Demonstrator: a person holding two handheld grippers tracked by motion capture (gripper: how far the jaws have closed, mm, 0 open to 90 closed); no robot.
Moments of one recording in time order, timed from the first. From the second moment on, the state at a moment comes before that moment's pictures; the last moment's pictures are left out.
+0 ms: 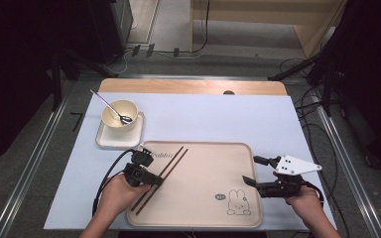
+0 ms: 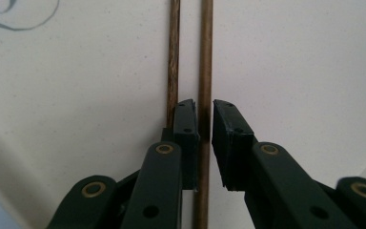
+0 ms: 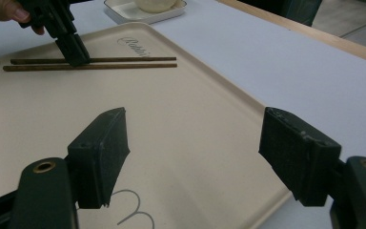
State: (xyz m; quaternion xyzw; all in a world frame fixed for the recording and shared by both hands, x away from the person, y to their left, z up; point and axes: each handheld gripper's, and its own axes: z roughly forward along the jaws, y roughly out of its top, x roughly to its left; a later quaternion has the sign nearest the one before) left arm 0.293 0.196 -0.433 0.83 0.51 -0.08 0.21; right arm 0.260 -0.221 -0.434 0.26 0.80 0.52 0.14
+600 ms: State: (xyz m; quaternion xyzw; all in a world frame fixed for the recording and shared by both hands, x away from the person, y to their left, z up) left arm 0.317 0.176 -0.415 0.86 0.43 -0.06 0.26; right arm 0.257 -0.226 -0.436 0.28 0.80 0.52 0.14
